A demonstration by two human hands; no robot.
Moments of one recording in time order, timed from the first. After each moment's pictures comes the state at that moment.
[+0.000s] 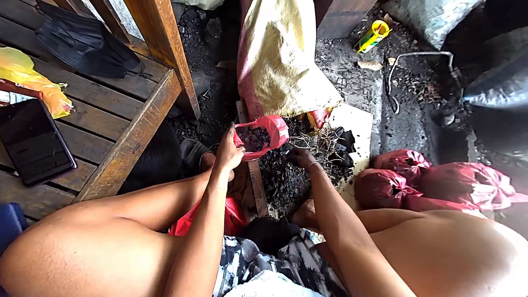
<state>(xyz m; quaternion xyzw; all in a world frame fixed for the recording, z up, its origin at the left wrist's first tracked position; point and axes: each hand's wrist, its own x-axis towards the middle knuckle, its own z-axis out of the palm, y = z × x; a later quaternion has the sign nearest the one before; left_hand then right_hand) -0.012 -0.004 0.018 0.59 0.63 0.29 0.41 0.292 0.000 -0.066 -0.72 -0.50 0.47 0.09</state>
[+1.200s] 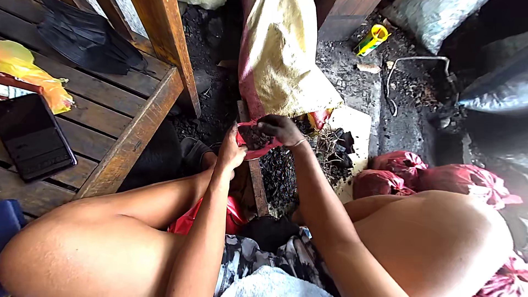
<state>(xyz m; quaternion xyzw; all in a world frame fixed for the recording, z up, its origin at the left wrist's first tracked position) -0.014 -0.006 0.013 0.59 0.61 0.31 0.43 0.184 0.049 0.049 -0.54 -0.64 0.47 0.28</state>
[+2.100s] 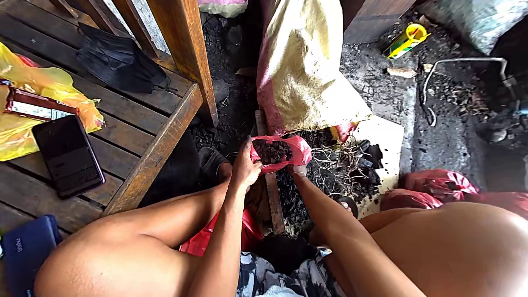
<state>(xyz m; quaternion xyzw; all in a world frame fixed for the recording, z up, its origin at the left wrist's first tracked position) -0.020 0.003 0.026 0.55 0.66 0.26 0.44 0.198 0.037 -0.148 -0.83 -0.48 0.27 0.01</state>
